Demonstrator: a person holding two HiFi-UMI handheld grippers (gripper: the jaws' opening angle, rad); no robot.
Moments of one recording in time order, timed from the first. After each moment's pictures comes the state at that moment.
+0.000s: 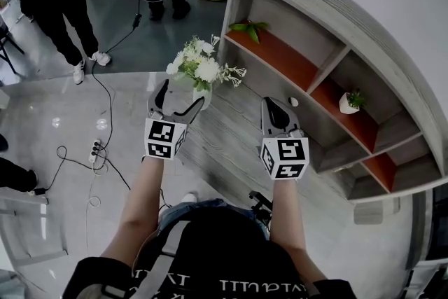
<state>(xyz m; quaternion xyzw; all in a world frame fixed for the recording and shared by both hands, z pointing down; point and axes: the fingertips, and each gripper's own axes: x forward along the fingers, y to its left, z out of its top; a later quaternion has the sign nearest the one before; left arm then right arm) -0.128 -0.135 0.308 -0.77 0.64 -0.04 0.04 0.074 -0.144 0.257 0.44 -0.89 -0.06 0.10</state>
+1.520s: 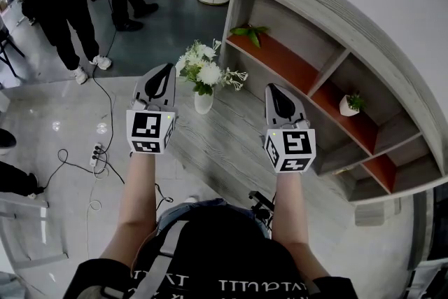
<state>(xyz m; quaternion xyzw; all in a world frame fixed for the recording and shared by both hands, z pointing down) -0.164 -0.118 0.197 -0.73 0.67 -0.01 0.14 0.061 -0.153 0.205 0.43 -0.89 -0.11 0.06</state>
